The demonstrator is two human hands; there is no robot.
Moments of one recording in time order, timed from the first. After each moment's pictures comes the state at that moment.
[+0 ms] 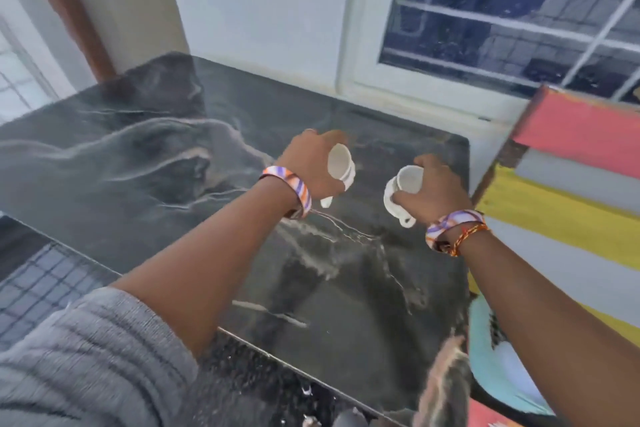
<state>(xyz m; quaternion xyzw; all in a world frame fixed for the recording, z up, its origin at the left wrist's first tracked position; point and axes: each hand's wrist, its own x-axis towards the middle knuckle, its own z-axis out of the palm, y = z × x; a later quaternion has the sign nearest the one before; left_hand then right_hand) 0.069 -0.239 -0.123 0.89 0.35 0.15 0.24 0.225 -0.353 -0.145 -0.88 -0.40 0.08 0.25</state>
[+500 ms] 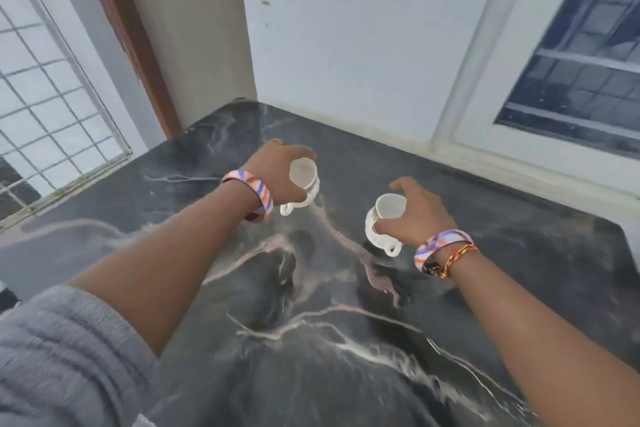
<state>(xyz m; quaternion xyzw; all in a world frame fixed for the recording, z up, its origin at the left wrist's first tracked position) -0.023 0.025 -0.119 0.87 0.43 0.11 0.19 0.154 -0.108 -0.144 -0.84 -0.46 0.18 0.24</state>
